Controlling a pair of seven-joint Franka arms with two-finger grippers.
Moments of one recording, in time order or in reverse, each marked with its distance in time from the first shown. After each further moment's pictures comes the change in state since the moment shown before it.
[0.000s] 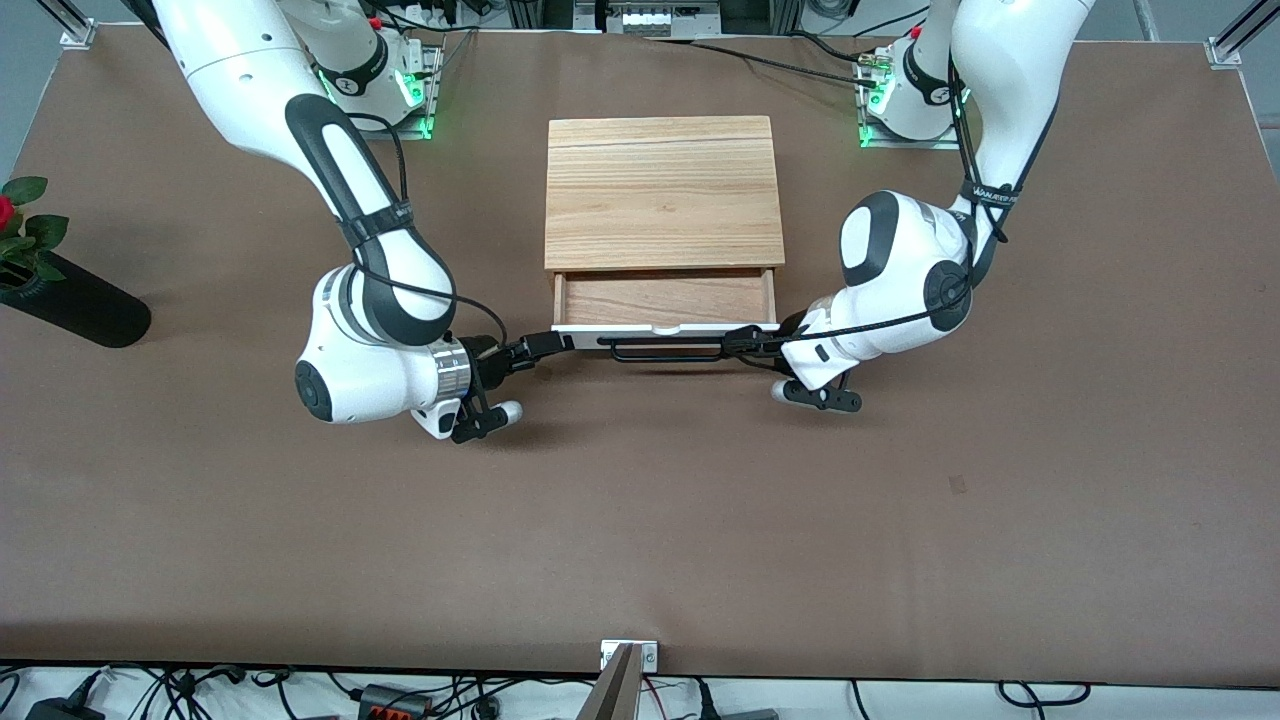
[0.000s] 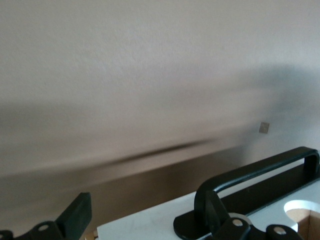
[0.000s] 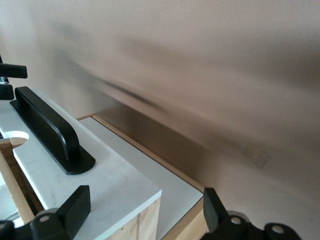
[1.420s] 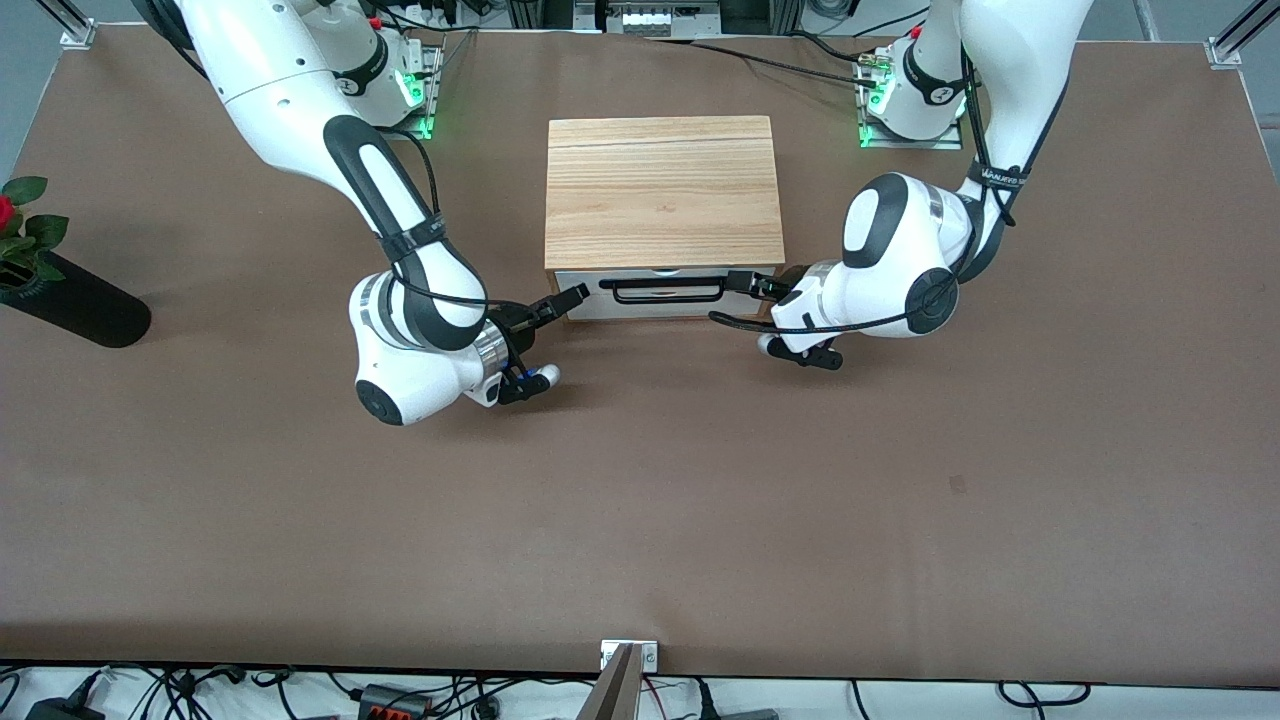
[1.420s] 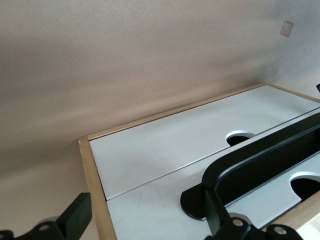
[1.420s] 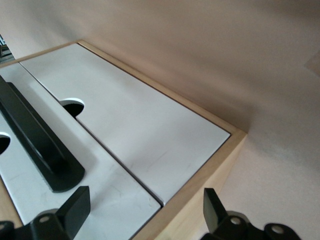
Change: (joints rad) left arm 0.017 -0.061 -0.015 -0.072 0.000 -0.292 0.007; right arm 0.041 0.054 0.001 -0.001 -0.014 -0.236 0.038
